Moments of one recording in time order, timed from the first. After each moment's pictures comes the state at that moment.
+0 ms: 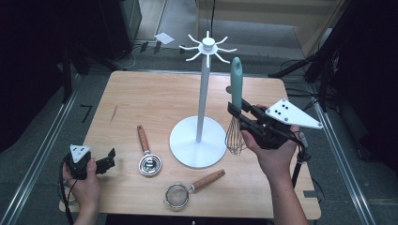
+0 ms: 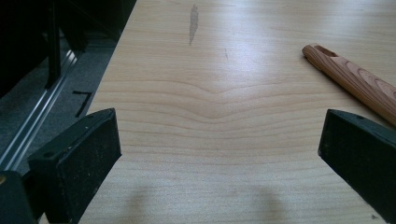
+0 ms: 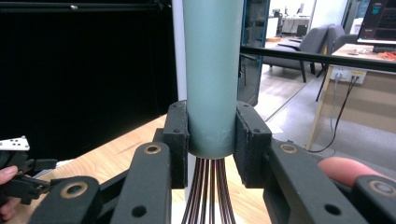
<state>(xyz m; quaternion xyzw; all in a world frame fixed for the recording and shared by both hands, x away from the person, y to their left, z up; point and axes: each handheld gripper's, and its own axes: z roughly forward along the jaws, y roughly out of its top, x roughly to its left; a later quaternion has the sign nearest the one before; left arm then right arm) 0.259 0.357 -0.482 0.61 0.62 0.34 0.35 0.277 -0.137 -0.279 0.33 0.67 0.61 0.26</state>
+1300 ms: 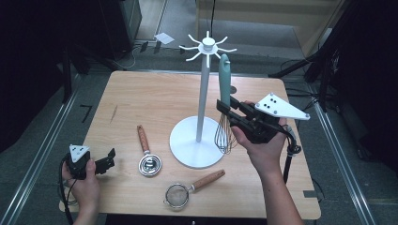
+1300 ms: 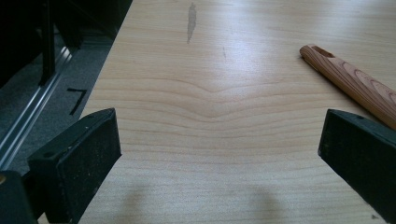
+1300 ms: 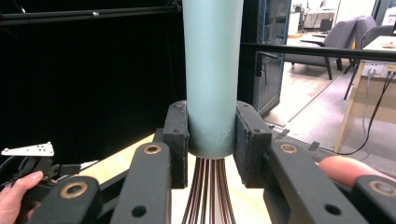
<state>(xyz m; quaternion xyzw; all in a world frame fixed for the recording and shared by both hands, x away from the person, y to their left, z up) 0.260 0.358 -0.483 0.61 0.63 0.33 0.35 0.292 -0.119 -0.282 0.32 0.67 0.63 0.22</state>
